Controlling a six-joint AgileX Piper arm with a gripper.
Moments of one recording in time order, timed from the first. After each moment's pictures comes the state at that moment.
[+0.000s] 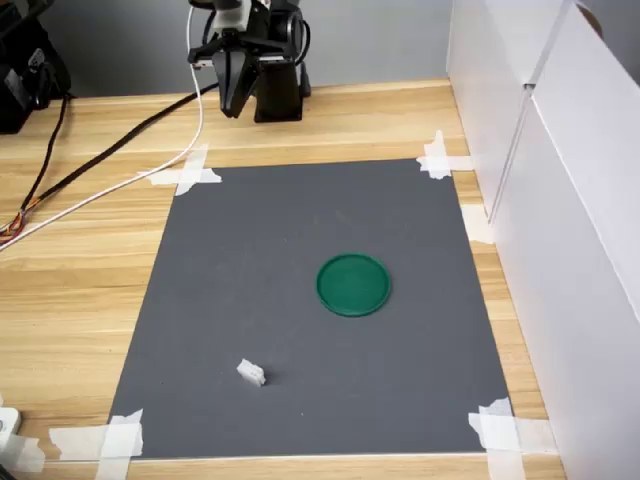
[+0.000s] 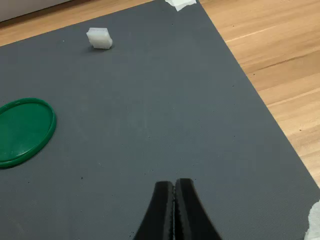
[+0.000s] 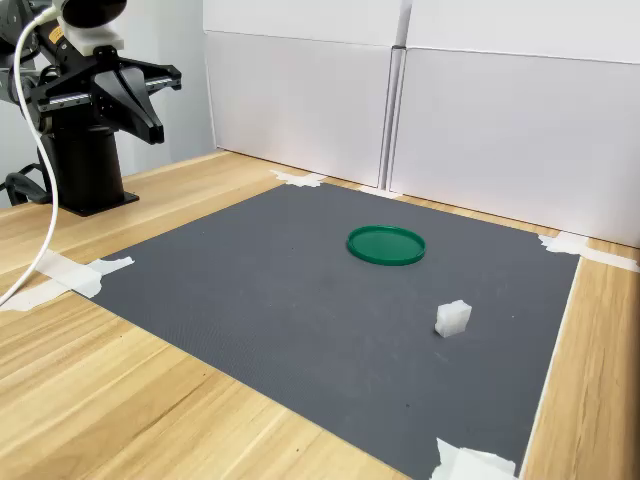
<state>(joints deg) -7.1 -0.5 -3.5 -2.9 23.2 10.3</state>
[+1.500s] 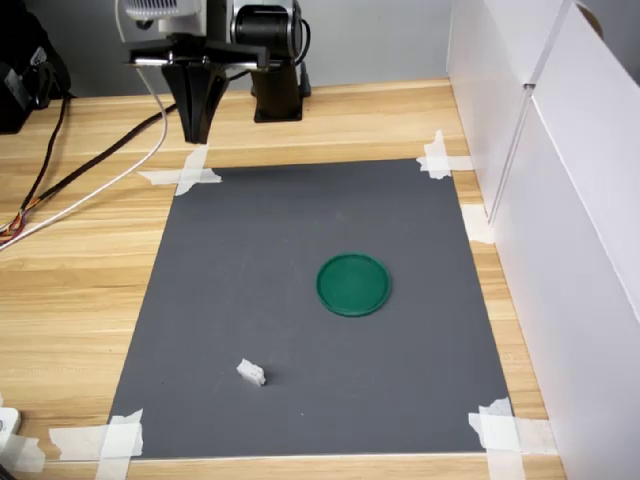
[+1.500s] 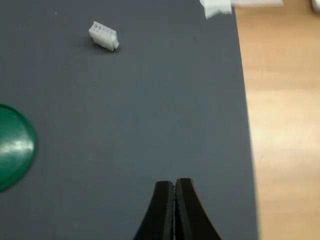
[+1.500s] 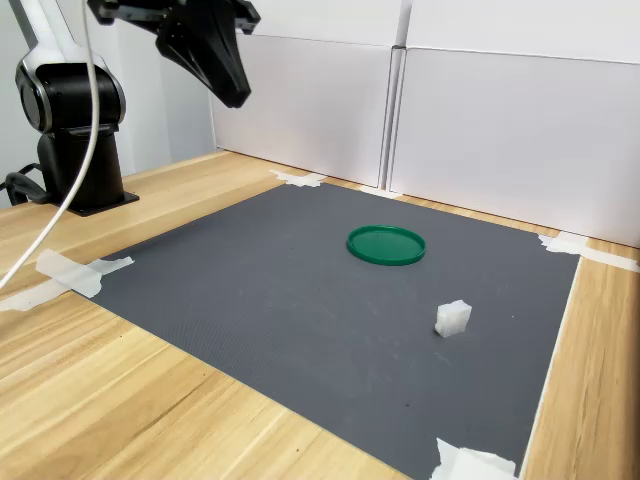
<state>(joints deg) -6.3 61.6 -44.1 2.9 25.0 -15.3</state>
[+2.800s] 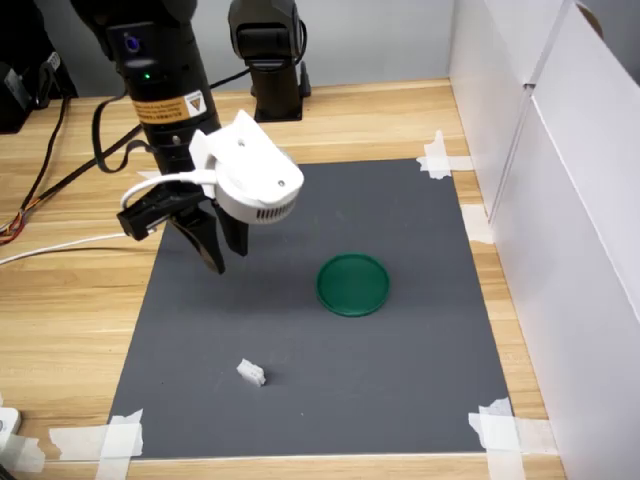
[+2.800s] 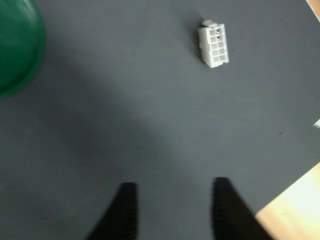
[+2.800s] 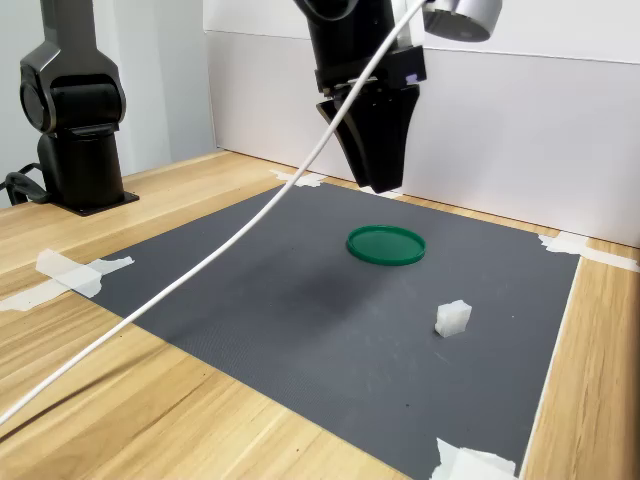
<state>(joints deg) -0.5 99.5 -83.2 3.1 55.0 -57.3</state>
